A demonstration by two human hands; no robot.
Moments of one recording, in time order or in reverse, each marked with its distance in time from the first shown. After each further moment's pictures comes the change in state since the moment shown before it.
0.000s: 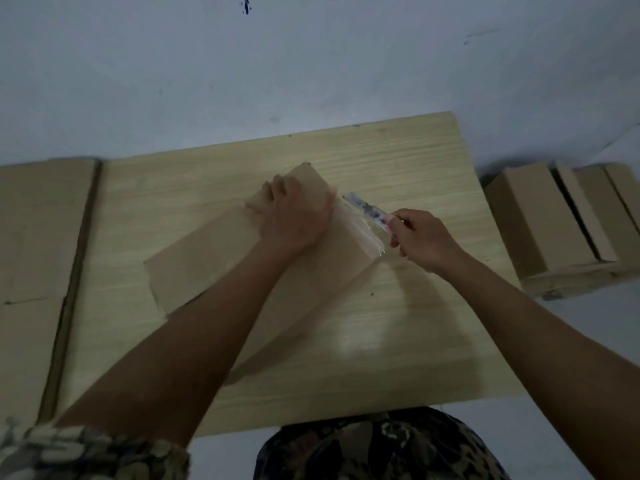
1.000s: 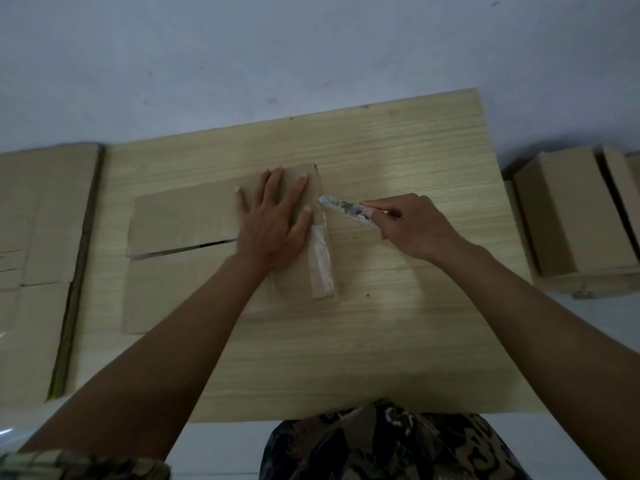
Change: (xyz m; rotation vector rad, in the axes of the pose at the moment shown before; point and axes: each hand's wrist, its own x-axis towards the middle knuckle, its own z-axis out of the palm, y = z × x) left_hand -0.003 -0.034 0.021 0.162 0.069 0.235; right_hand 0.041 0.009 -0.005 -0.022 -0.140 -0.197
